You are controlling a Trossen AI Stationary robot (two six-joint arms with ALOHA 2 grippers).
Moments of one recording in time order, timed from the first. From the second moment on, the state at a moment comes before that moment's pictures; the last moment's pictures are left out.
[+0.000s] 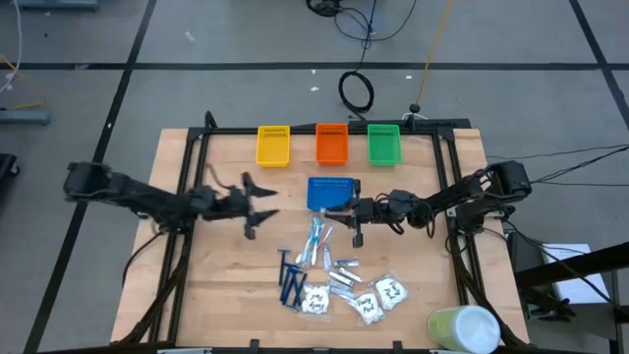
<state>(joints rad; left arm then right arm) -0.07 1.16 0.27 0.96 -0.14 0.06 0.07 1.61 0.53 1.20 0.02 -0.09</state>
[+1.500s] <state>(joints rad) -0.07 1.64 0.77 0.93 0.07 0.21 0.08 1.61 0.53 1.22 -0.03 -0.13</state>
